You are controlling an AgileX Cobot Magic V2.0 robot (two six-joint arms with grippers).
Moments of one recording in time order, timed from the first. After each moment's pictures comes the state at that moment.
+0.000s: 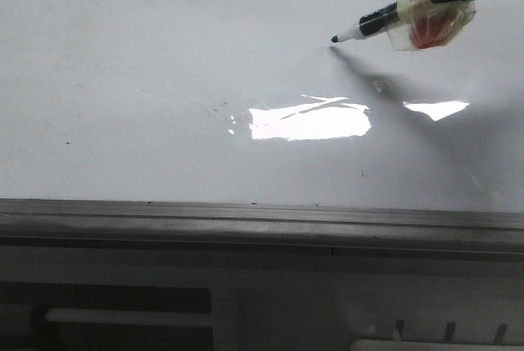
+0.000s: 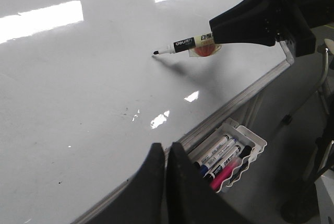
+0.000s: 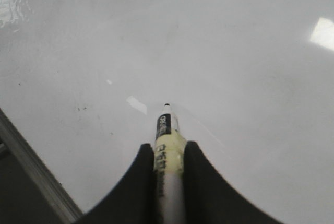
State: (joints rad) left arm -0.52 0.45 -0.48 -0.85 0.54 0.78; right arm 0.52 0.86 -0.56 0.48 0.12 -0.63
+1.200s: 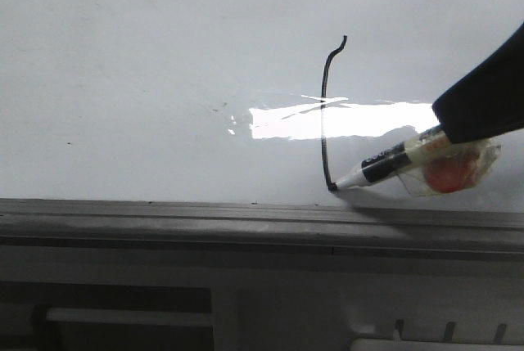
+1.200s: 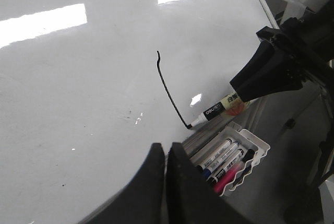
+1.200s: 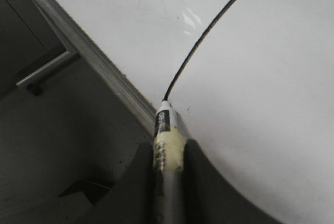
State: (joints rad) left arm -0.52 0.45 -0.48 -0.85 0.52 0.78; right arm 0.50 0.91 -0.57 0.48 0.49 -0.58
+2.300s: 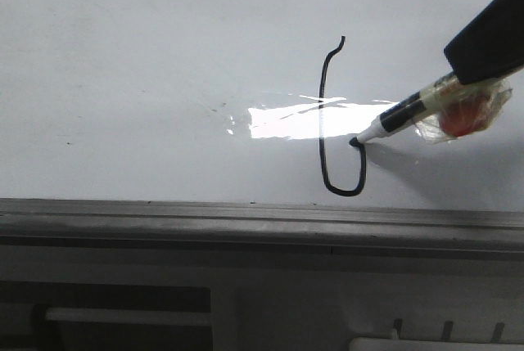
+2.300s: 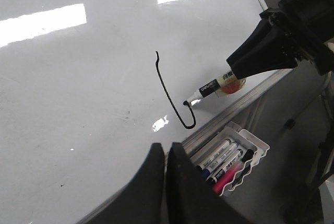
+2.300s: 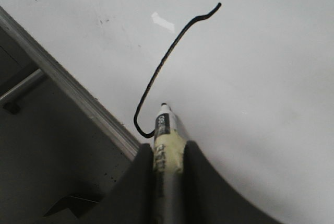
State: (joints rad) left arm -0.52 0.45 -0.48 -0.85 0.52 0.78; right arm 0.50 0.92 -0.67 0.27 0.51 -0.34
